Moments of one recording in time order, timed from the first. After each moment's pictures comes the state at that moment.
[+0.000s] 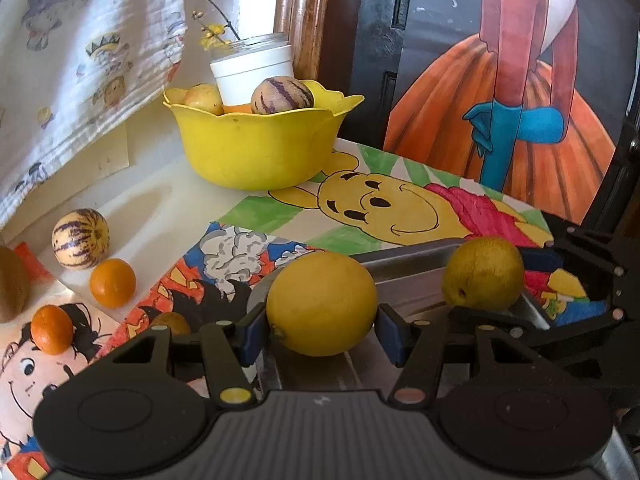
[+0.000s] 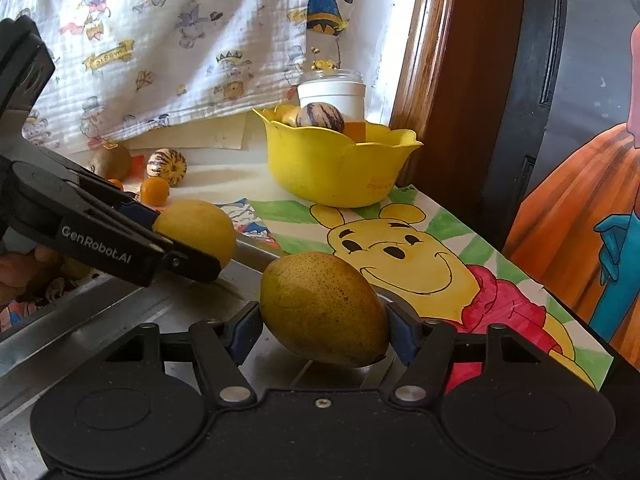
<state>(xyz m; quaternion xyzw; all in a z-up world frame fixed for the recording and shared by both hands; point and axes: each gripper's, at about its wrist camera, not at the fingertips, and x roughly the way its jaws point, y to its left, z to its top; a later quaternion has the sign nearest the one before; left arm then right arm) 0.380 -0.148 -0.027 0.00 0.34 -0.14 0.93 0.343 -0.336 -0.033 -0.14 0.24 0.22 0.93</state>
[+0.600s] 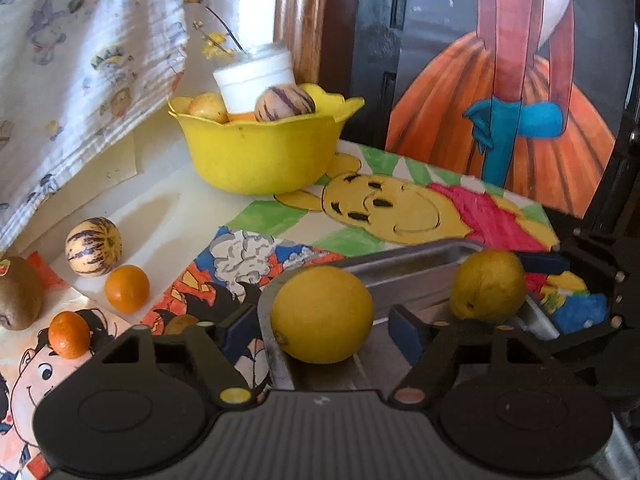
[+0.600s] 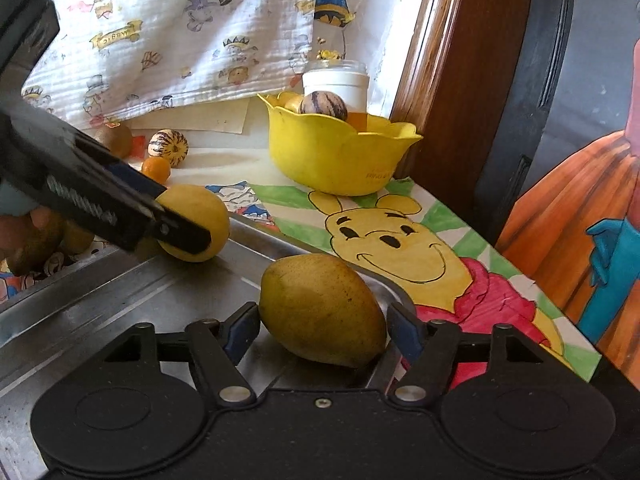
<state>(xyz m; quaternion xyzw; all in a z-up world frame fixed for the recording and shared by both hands) 0.372 -0.141 -0.017 0.01 0.33 -0.14 0.93 0.332 -0.335 -0.035 -0.17 0.25 0.21 0.93</state>
